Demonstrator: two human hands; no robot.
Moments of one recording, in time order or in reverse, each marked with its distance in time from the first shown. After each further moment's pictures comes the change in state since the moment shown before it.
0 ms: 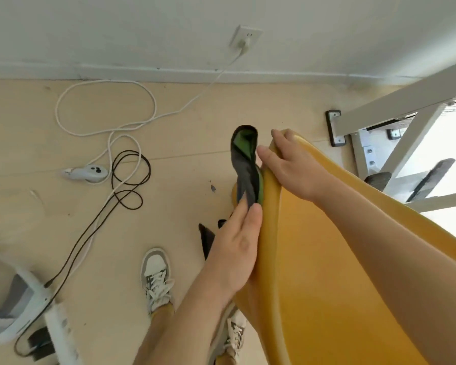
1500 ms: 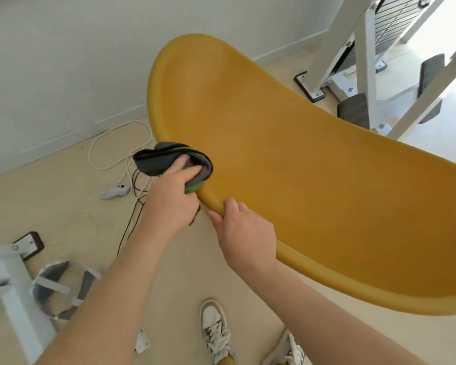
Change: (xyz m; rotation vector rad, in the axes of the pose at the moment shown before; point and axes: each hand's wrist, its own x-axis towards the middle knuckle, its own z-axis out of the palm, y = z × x) left_hand -0.125 -0.051 0.071 1.185 0.329 0.382; right_hand -0.280 0.087 0.161 -0.098 0.576 -0.019
